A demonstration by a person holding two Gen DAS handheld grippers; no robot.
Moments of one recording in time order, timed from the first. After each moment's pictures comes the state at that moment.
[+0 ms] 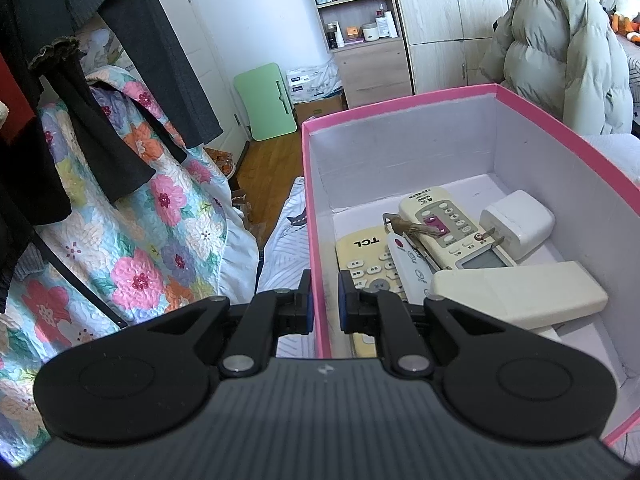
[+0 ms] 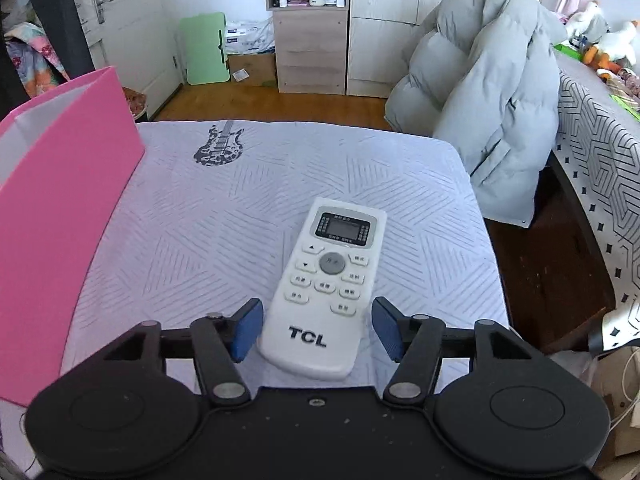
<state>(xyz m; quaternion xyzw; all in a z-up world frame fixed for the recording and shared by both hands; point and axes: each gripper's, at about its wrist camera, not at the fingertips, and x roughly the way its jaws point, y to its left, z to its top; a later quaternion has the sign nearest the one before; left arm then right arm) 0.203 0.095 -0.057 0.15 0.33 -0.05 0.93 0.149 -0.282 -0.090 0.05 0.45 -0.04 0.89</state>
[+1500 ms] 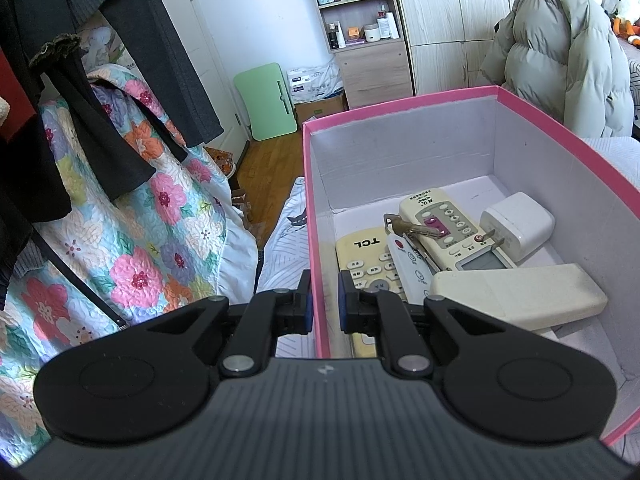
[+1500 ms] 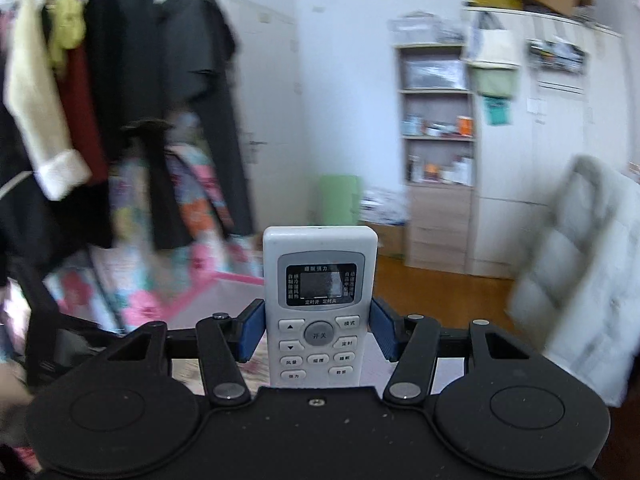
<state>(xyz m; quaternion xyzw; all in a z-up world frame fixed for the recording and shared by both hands) 0.203 0.094 -0.059 0.15 0.33 -0.04 0.93 0.127 -0.178 0.047 0.02 0.19 0.19 0.96</state>
